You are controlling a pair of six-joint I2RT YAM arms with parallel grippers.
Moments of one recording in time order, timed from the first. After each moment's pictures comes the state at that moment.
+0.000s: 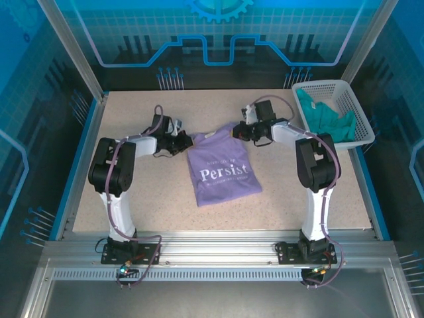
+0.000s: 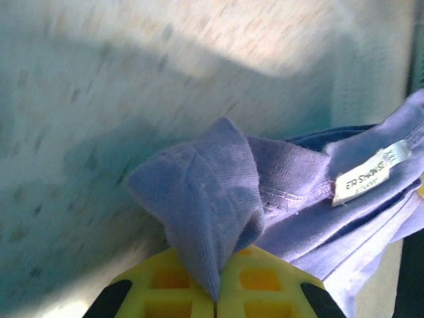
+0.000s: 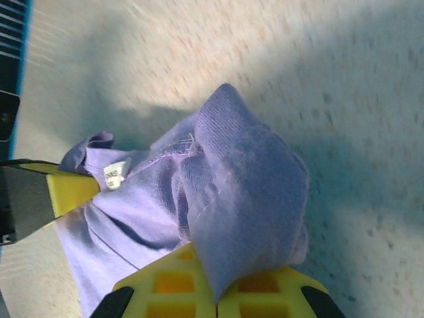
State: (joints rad) left arm -0.14 1.99 1.19 -0.05 0.59 -0.65; right arm 0.27 2.07 1.46 -0.25 -0.58 0.41
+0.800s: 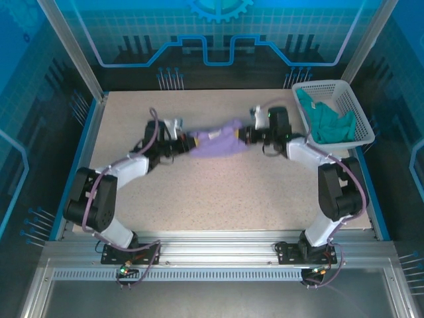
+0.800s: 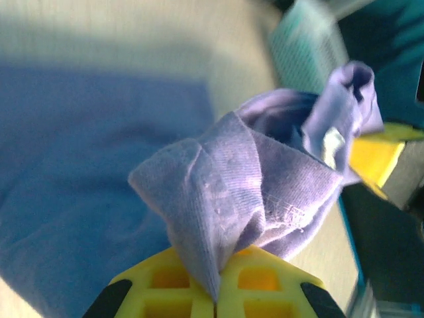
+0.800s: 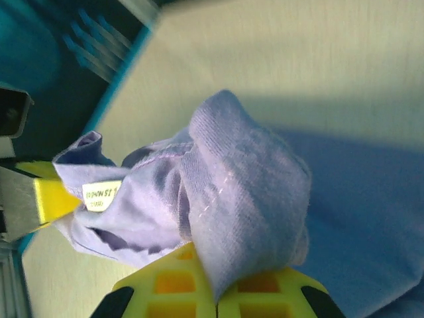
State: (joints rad) left arm -0.26 1.55 0.78 0.19 0.59 -0.66; right arm 0.28 1.66 1.01 -0.02 -0.61 0.35
